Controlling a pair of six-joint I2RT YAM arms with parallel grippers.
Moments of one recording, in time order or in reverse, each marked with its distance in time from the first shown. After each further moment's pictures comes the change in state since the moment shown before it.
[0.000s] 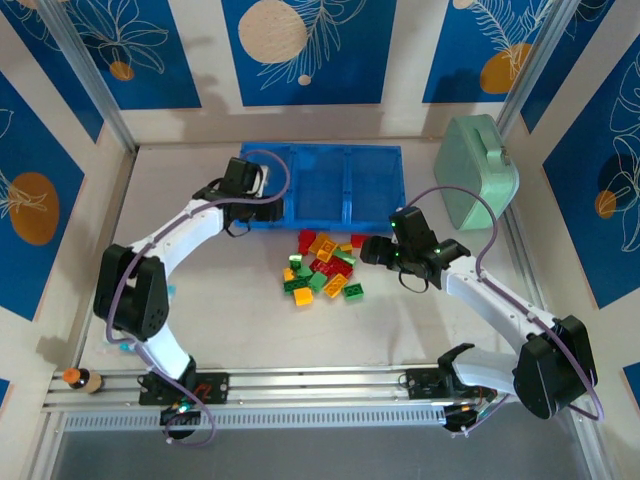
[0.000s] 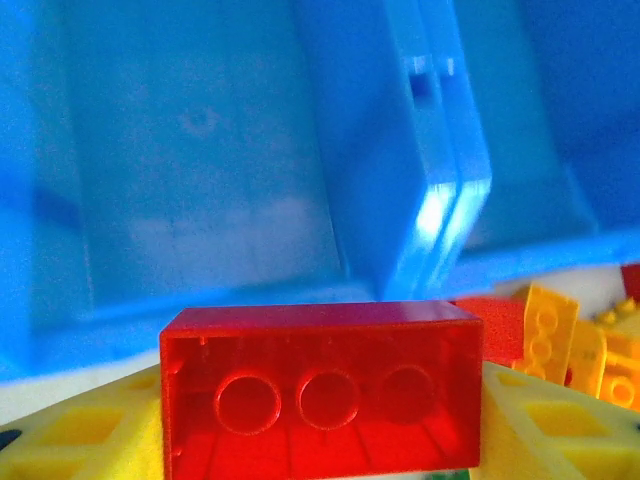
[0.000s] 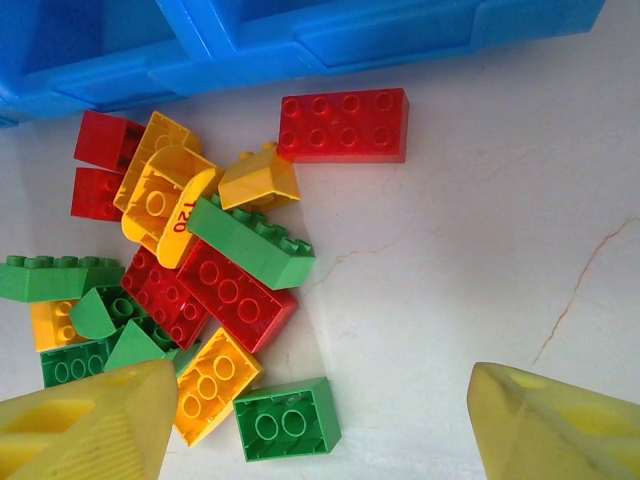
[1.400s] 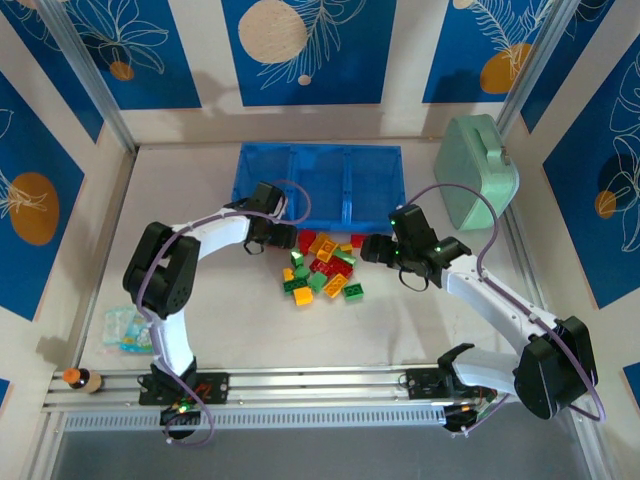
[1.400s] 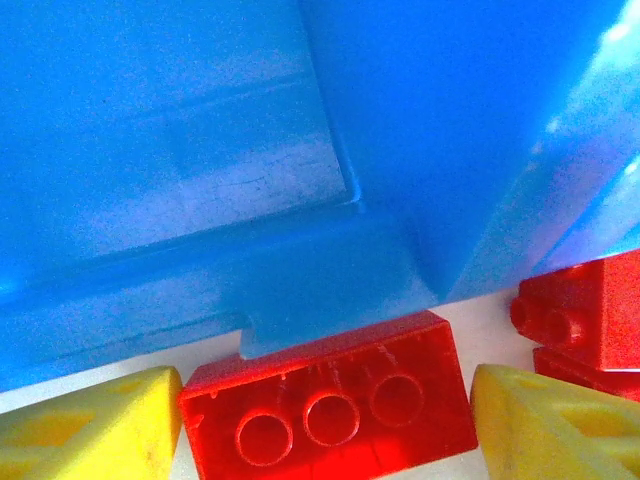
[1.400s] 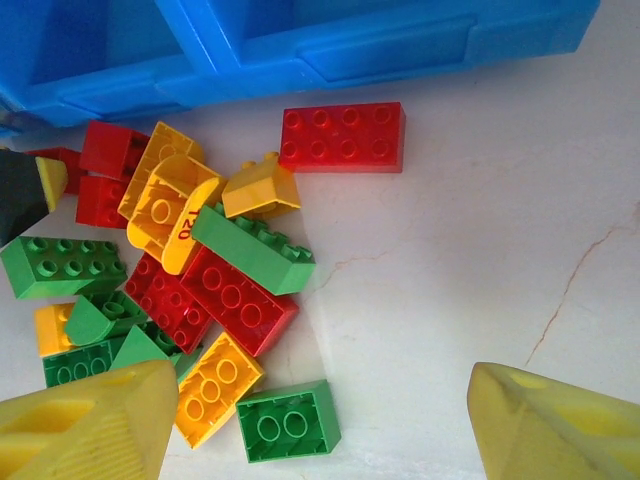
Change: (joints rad) left arm -0.072 0.197 -0.083 0.071 -0.049 0.061; right arm 0.007 0.002 0.026 -0.023 0.021 0.000
